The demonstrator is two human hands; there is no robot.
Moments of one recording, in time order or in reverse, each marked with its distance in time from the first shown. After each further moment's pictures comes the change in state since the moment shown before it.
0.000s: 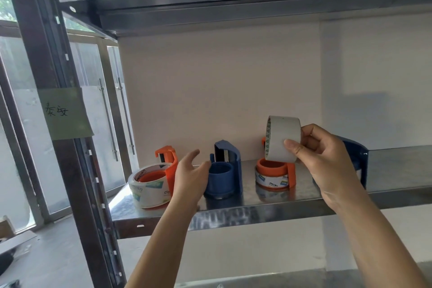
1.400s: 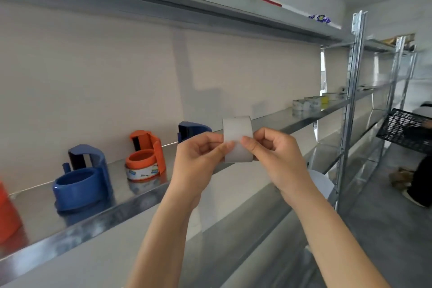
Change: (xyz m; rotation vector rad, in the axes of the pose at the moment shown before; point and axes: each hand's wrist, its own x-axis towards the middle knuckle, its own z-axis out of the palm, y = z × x) left_hand -0.124 0.083 0.128 -0.637 -0.807 0.205; right_hand -0.101 -0.080 -0.100 -0.476 0.387 0.018
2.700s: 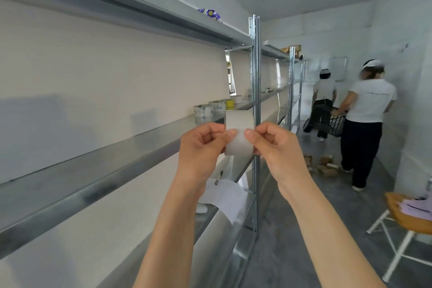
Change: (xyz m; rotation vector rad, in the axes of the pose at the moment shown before) left_hand 0.124 -0.106 0.321 -0.298 -0.284 -0.020; right_hand 0.098 0.114 -0.286 -0.149 0.343 0.018
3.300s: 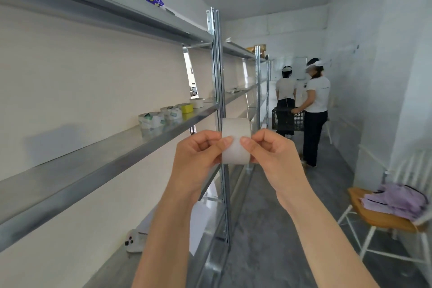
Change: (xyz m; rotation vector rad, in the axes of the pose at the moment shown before) left_hand 0.109 -0.102 0.100 -0.146 -0.169 -0.110; right_hand 0.098 0.081 -0.093 -0.017 0.119 0.038
